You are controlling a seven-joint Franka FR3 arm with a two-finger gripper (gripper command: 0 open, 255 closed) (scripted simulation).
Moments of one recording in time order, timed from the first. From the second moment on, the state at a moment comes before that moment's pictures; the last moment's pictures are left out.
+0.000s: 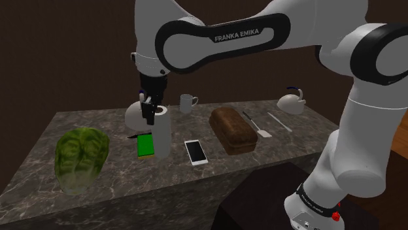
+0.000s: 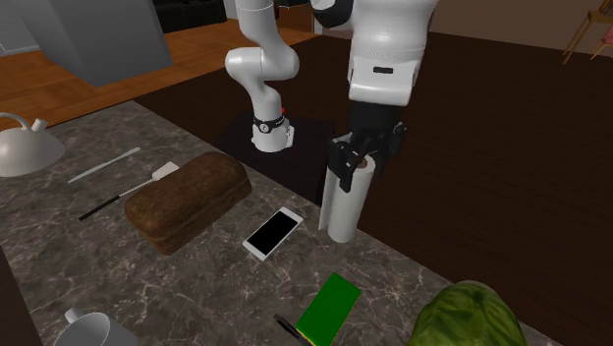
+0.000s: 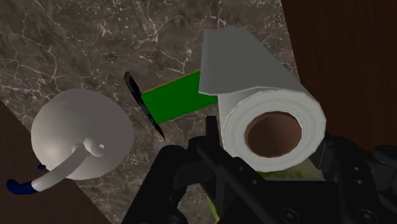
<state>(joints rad) 0.29 0.24 0.40 -1.65 -0.15 1.92 -0.02</state>
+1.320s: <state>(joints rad) 0.01 -0.02 0.19 -1.96 -0.02 2.01 -0.53</state>
